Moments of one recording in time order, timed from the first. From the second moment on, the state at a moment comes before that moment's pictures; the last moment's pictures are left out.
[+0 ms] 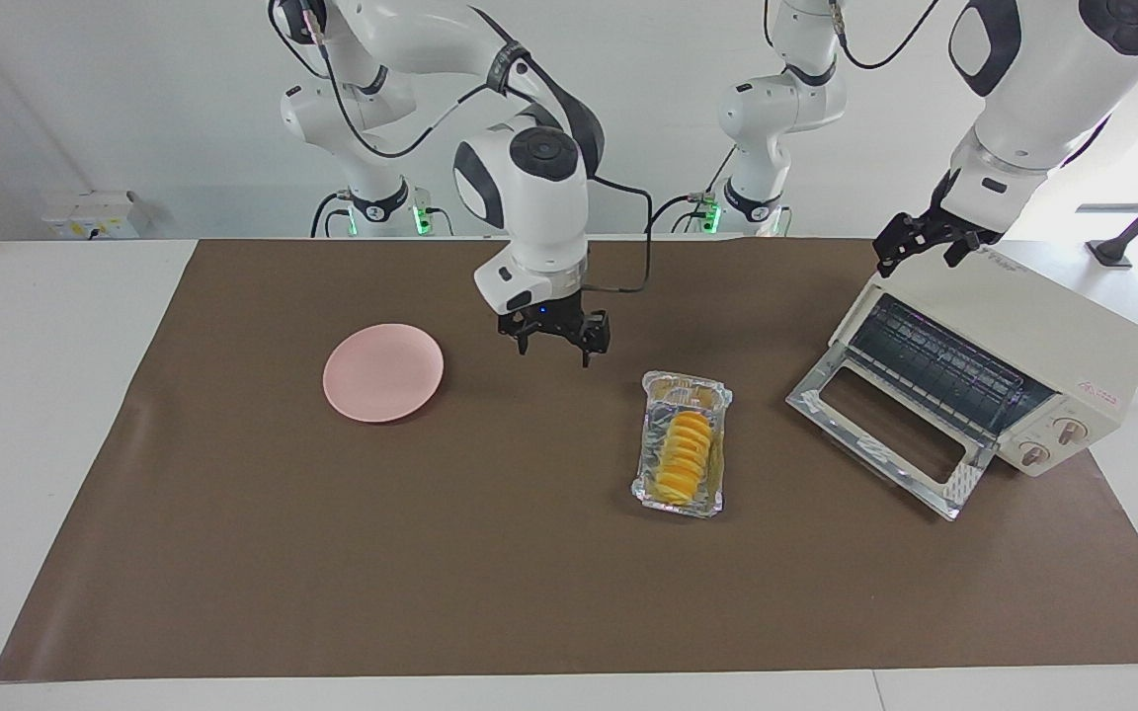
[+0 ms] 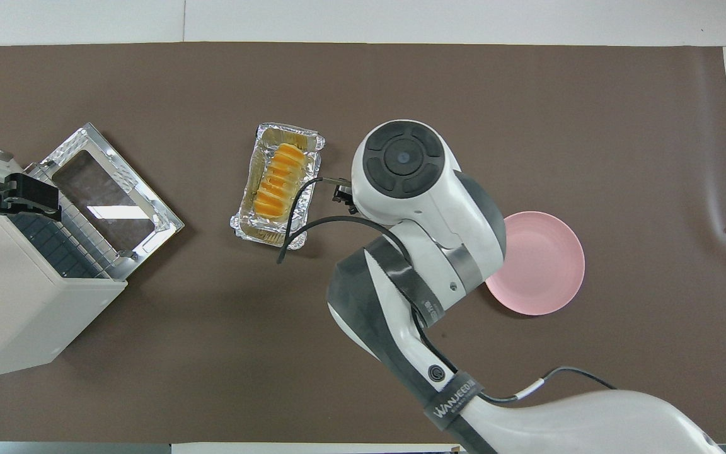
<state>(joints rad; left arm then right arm) 0.15 -0.02 -0.22 -1.63 0.03 1.50 -0.13 0.52 0.39 0.09 -1.53 -0.07 1.96 0.95</state>
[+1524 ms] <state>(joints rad) 0.12 -0.02 -0.23 -1.63 0.01 1.55 -0.12 0.63 0.80 0.09 -1.17 -0.16 2.04 1.01</state>
